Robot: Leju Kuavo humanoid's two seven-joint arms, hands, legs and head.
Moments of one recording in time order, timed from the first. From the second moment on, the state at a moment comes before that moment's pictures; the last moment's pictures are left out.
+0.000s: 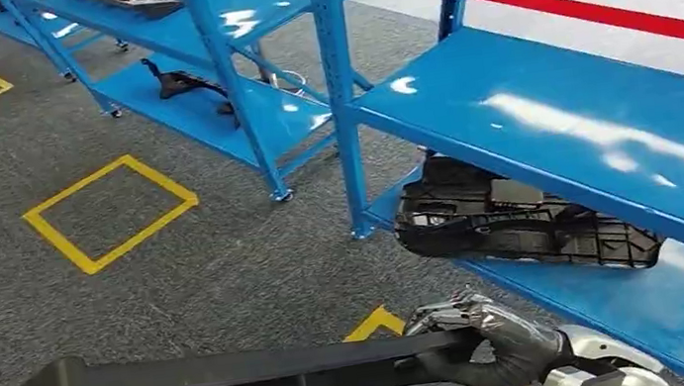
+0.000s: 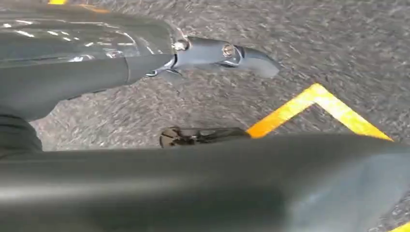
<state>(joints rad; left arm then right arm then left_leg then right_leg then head) -0.08 -0.14 1.16 -0.22 -1.10 -0.01 -0.31 0.05 -0.35 0.51 -1.90 0.23 0.26 -0.49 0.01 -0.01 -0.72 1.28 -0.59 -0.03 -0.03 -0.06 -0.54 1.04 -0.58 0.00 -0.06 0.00</state>
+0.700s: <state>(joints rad) -0.09 -0.11 1.16 -0.22 -1.09 -0.02 -0.33 0.03 -0.35 0.55 -1.85 0.24 0.23 -0.52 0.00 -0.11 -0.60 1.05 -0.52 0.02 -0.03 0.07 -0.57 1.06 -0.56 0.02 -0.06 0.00</state>
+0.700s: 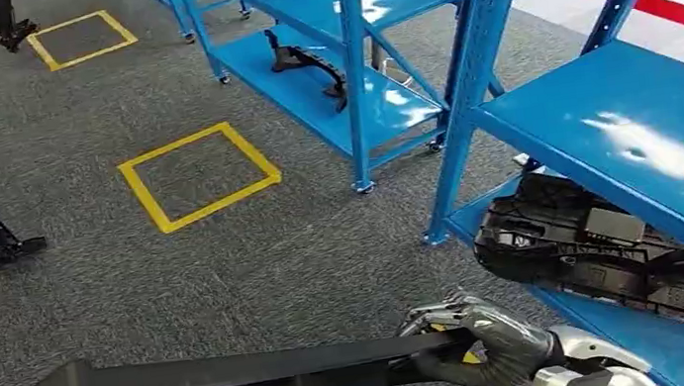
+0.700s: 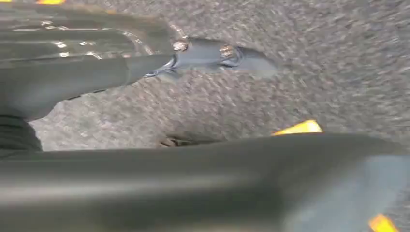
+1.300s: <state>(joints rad) -0.10 -0.12 1.16 -0.22 -1.12 -0.02 -0.30 0.06 -0.36 0.55 -1.89 0.28 0.20 -0.48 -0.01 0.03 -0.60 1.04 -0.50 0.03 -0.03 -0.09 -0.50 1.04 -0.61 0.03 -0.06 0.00</state>
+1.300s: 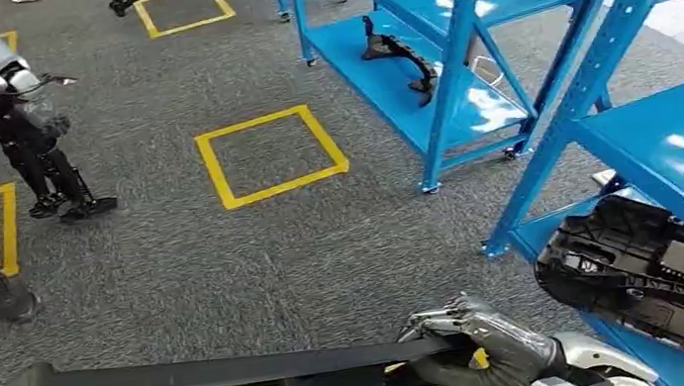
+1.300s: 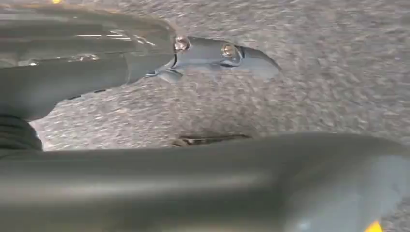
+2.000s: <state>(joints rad) -0.09 -0.14 1.15 -0.22 -1.13 -0.01 -0.30 0.04 -0.35 0.57 -1.88 0.29 0.21 -0.48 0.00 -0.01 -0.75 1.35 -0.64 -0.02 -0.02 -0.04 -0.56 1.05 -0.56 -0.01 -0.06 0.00</state>
